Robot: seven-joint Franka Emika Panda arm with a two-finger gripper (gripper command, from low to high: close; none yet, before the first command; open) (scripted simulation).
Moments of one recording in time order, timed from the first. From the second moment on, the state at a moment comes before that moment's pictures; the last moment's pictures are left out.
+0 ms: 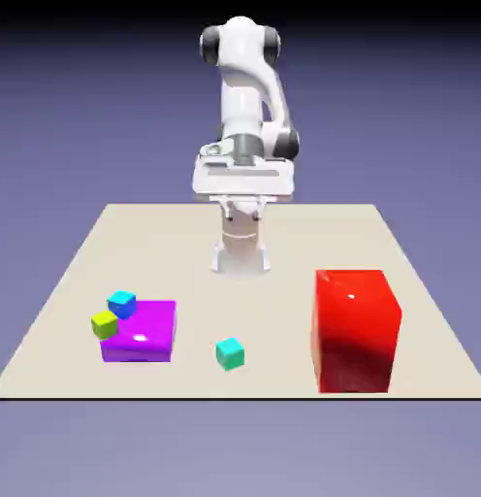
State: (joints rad) arm 0.01 -0.53 -0.01 -2.78 0.02 2.99 0.76
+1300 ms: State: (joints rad) arm -0.10 0.45 -0.25 -2.13 0.57 1.93 1.09
